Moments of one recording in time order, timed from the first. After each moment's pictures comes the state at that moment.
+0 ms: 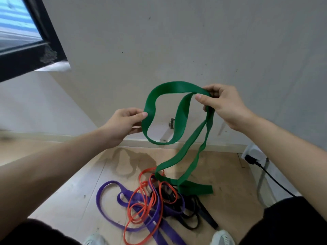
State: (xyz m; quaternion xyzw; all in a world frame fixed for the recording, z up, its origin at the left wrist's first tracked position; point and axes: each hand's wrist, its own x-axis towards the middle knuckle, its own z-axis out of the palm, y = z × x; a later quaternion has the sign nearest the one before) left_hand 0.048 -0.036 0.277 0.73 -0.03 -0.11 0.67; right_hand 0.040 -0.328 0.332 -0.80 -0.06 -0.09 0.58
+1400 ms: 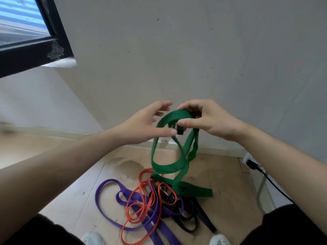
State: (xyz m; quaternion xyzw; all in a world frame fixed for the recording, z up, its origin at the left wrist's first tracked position) left_hand 0.026 -0.061 0.304 0.86 -0.26 -0.06 0.43; right_hand 0.019 -0.294 0.335 -0.83 -0.23 0.08 0.50
